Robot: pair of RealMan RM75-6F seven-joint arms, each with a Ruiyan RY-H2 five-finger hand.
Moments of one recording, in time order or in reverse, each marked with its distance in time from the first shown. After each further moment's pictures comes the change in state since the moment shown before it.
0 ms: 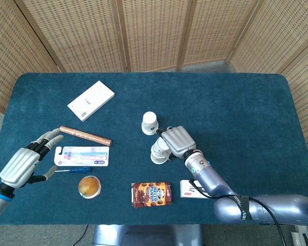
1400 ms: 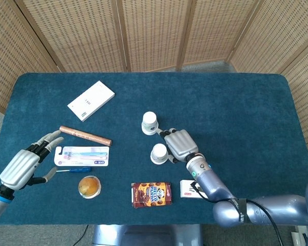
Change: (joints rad) left arm 0.008 -0.010 0.015 0.030 0.037 0.028 -0.029; right arm 0.030 -0.007 -0.063 -0.035 0.054 0.081 -0.051
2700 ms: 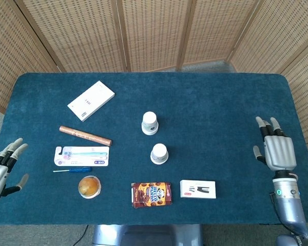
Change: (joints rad) left arm 0.192 -0.095 0.025 0.156 -0.105 0.160 0.048; right arm -0.659 0.140 -0.122 0.223 -0.576 0.449 0.354
